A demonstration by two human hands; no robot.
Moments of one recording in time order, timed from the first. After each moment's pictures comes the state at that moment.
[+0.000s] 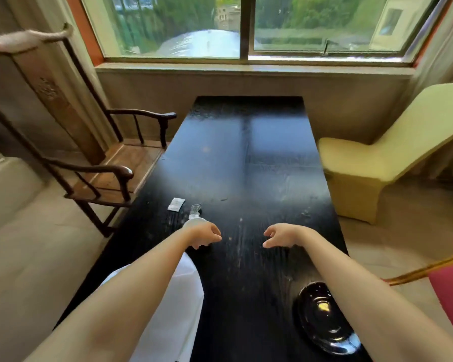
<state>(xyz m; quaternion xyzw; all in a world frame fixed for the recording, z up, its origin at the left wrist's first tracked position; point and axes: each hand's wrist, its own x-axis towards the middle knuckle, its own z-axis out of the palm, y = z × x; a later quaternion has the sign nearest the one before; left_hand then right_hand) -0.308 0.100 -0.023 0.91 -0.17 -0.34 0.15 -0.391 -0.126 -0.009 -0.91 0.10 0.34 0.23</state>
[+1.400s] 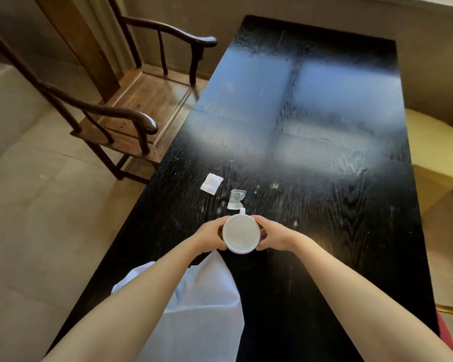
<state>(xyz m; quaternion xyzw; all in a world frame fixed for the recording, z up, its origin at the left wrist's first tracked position) -0.205 0.185 -0.147 0.79 -0.08 -0.39 0.46 -0.225 -0.023 -0.142 -0.84 0.03 0.39 0.38</state>
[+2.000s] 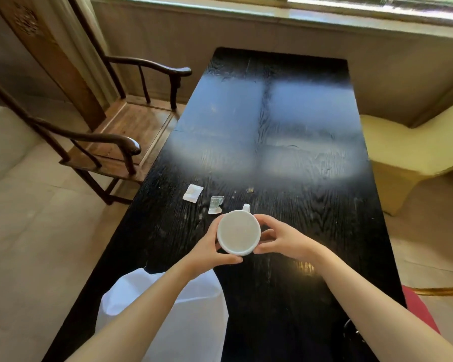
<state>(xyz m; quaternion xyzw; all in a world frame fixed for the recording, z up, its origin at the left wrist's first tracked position) -0.274 0.158 -0.094 0.72 -0.14 -0.34 0.59 -0.304 -0.063 -0.054 -0.79 0.02 0.27 0.55</state>
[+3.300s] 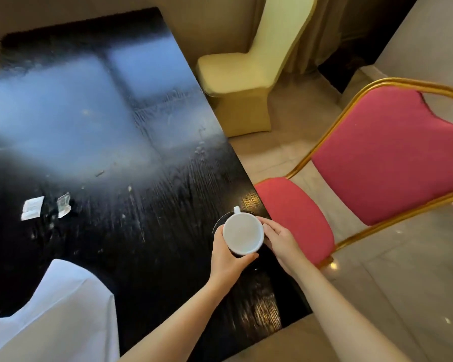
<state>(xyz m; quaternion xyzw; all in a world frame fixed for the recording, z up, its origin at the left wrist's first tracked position) -0.540 -0.070 -0.146 0.76 -0.23 -0.31 0.52 -0.622 -0.188 -0.122 -0.54 0.46 -0.12 0.69</state>
